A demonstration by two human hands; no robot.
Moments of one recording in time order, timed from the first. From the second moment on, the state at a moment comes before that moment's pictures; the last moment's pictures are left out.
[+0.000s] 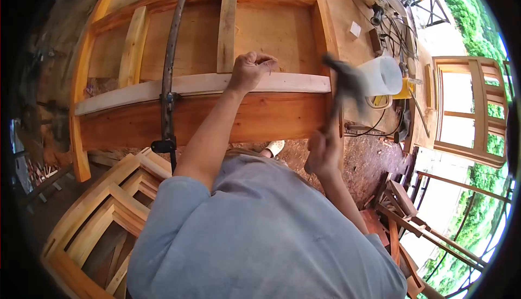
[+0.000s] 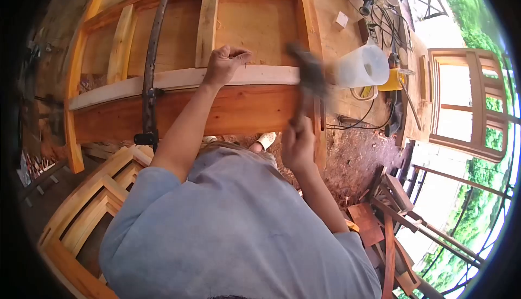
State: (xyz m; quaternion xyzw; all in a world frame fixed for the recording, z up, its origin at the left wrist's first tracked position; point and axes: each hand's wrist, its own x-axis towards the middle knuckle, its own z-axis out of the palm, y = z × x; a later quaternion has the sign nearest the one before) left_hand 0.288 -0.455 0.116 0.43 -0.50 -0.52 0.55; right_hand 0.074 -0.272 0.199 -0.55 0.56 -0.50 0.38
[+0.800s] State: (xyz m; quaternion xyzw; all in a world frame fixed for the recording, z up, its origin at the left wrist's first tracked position) left_hand 0.277 -0.431 0.113 0.54 -0.62 -0.34 0.45; right_hand 0.031 -0.323 0.200 -0.62 0.64 -0.12 0.43
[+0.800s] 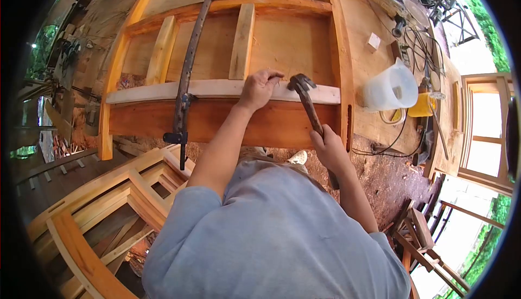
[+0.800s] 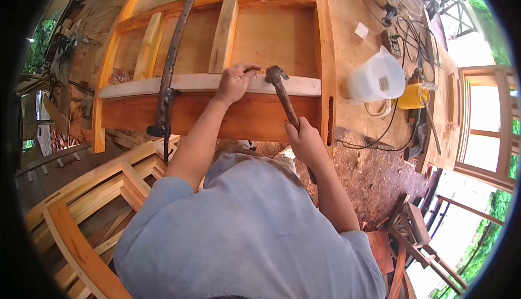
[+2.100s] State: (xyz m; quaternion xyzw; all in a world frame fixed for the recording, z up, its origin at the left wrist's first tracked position) left_hand 0.418 -0.706 0.086 0.58 -0.64 -0.16 0.49; right_hand 0.146 -0.458 0.222 -0.46 0.65 -0.23 0.56
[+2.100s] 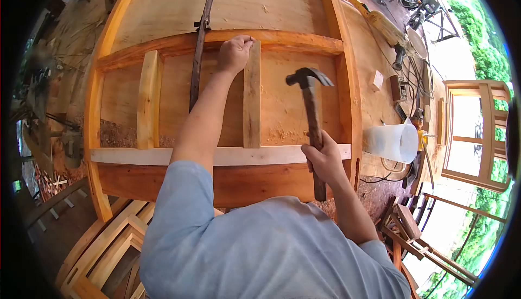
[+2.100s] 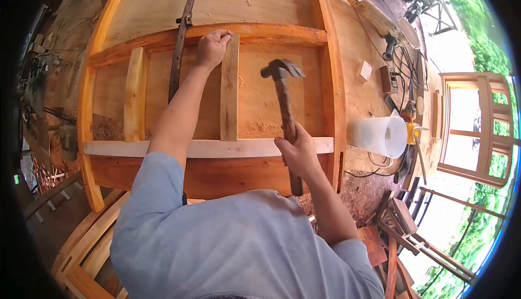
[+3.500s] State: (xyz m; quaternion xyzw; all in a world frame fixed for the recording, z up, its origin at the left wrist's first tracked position) left_hand 0.392 -0.671 0.106 0.72 -0.47 -0.12 0.50; right_hand 0.222 -0.582 0.265 -0.63 0.62 -0.20 0.41
